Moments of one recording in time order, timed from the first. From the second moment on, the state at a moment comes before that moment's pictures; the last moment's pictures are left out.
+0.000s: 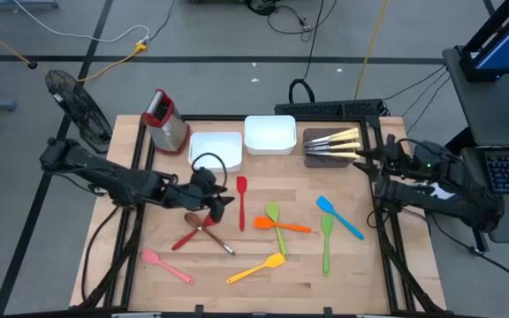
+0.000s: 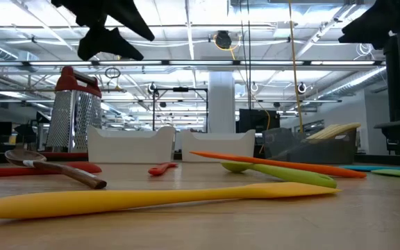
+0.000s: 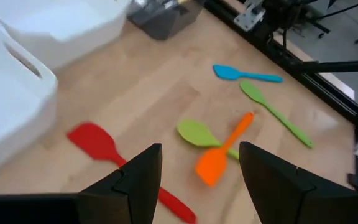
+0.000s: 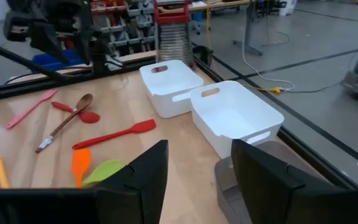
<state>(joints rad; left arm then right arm) -0.28 1.24 0.87 -0.28 -0.46 -0.84 -0.35 0.19 0.66 -0.73 -0.02 0.07</state>
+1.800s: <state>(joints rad) -0.53 1.51 1.00 -0.63 -0.34 -2.19 -0.35 0.00 0.35 -0.38 -0.29 0.14</state>
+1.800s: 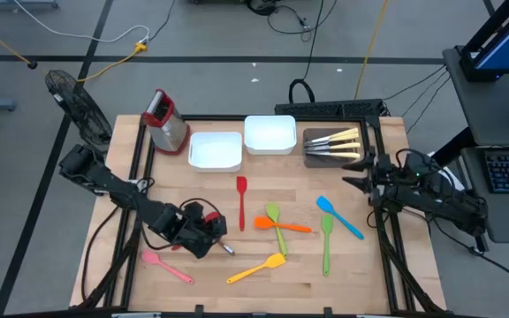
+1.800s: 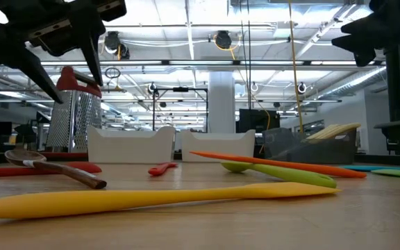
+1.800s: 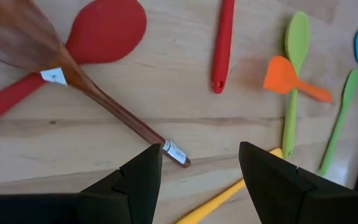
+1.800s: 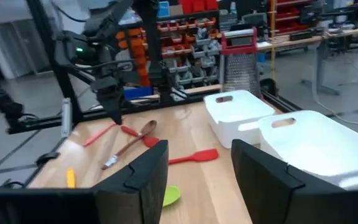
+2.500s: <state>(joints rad) -0.51 1.51 1.00 -0.38 -0.40 -1.99 -0.35 0.00 0.21 -0.19 -0.31 0.23</state>
